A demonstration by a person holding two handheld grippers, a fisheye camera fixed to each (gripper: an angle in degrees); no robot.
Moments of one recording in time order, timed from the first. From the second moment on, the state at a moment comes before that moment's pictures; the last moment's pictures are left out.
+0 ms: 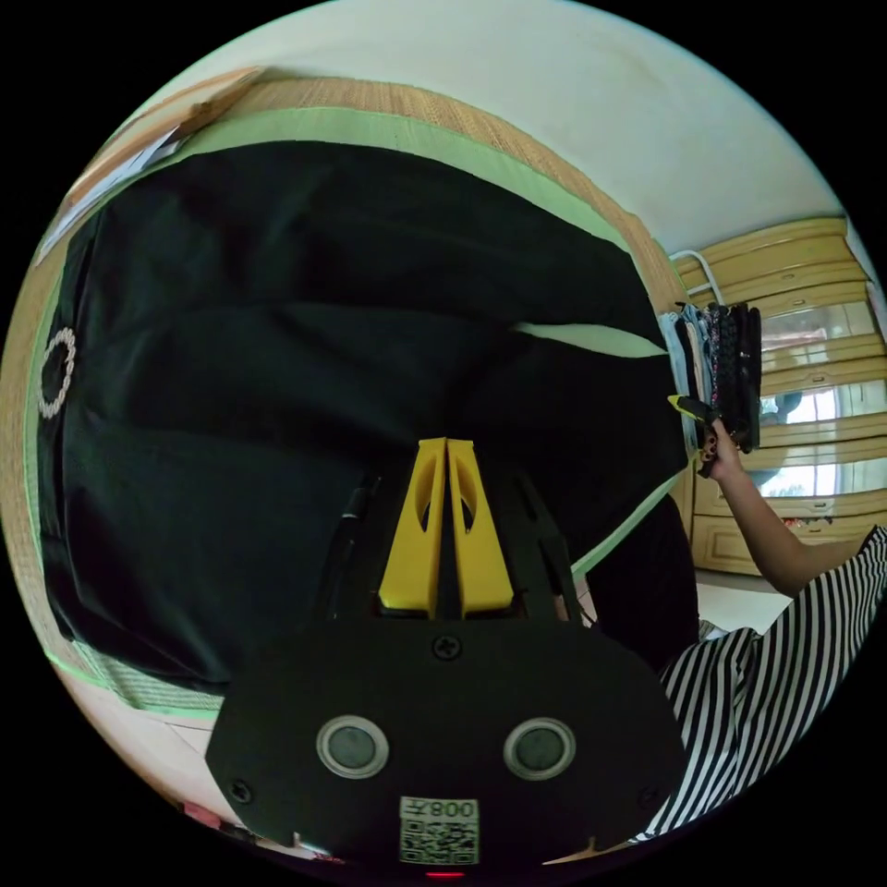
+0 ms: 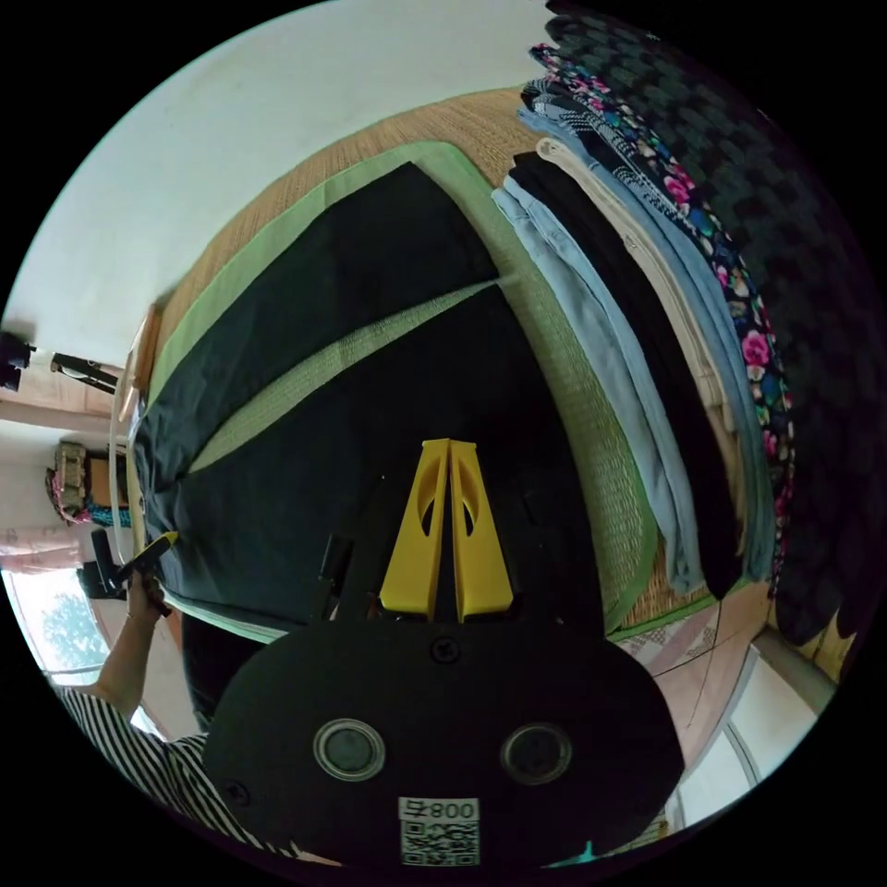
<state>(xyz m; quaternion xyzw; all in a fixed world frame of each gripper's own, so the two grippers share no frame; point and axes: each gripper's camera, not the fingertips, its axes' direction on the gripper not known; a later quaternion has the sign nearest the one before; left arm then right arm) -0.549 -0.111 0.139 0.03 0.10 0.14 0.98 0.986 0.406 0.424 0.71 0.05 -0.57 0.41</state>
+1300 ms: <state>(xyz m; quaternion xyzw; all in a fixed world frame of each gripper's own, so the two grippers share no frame) -0.665 -0.058 0.112 0.06 0.01 0.03 1.00 0.800 0.330 0.882 0.54 0.43 -0.67 0.26</state>
